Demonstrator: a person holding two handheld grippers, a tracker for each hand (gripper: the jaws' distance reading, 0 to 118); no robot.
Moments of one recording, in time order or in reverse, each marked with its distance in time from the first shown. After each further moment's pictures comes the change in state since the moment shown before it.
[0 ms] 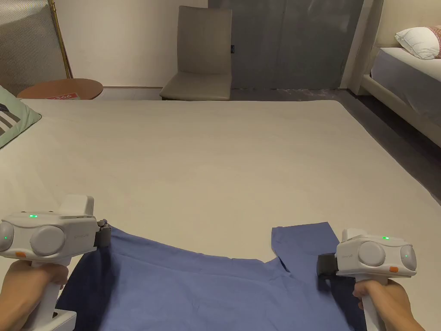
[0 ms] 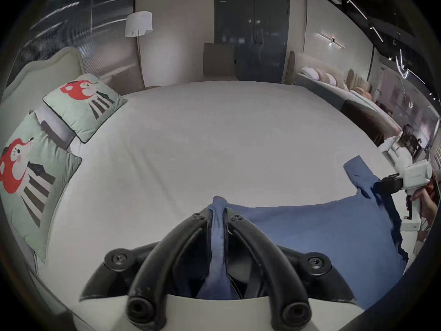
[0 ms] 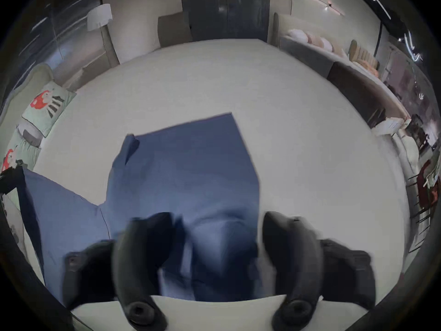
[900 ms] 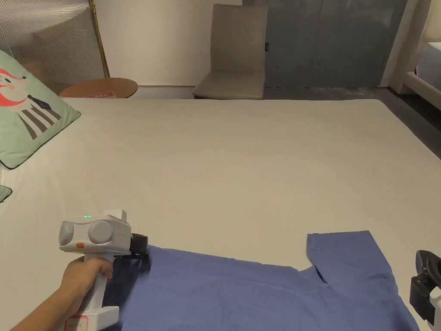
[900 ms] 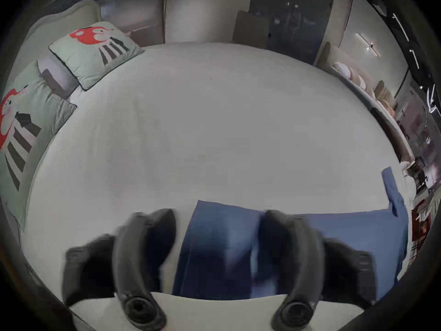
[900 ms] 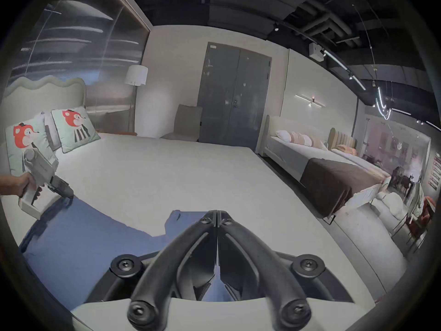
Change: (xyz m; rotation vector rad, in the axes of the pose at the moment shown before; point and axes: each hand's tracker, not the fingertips) left arm -0.020 -0.016 -0.096 -0.209 0.076 0.176; right arm -0.034 -0.083 0.177 0.686 -0.108 0.166
